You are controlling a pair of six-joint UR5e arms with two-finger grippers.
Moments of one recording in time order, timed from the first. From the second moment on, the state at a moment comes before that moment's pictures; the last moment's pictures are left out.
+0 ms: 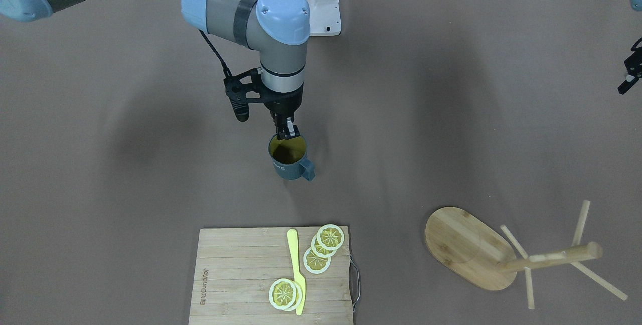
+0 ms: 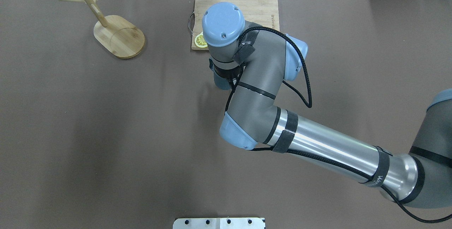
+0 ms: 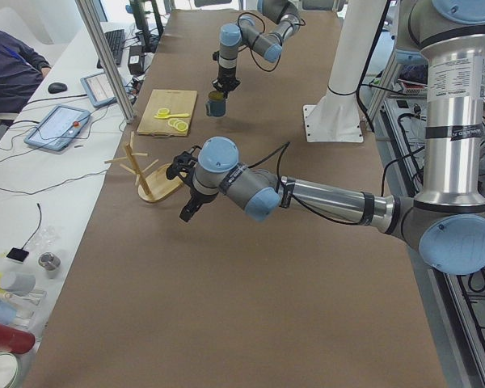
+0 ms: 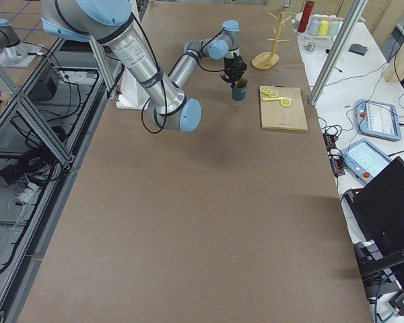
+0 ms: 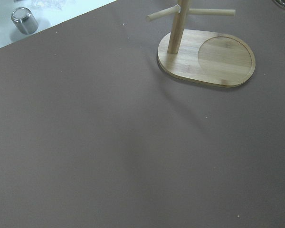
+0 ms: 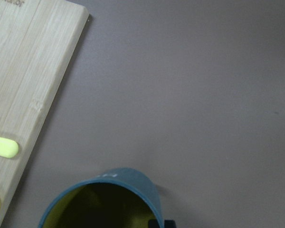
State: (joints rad) left arm -1.44 -1.51 -1.80 -2.08 -2.41 -0.08; right arm 0.56 -0.63 1.48 -1.75 1.80 2.38
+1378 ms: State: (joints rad) left arm -1.44 -1.49 -1.80 -2.10 -2.41 -0.08; right arm 0.49 -0.53 1.35 -1.75 1.77 2.35
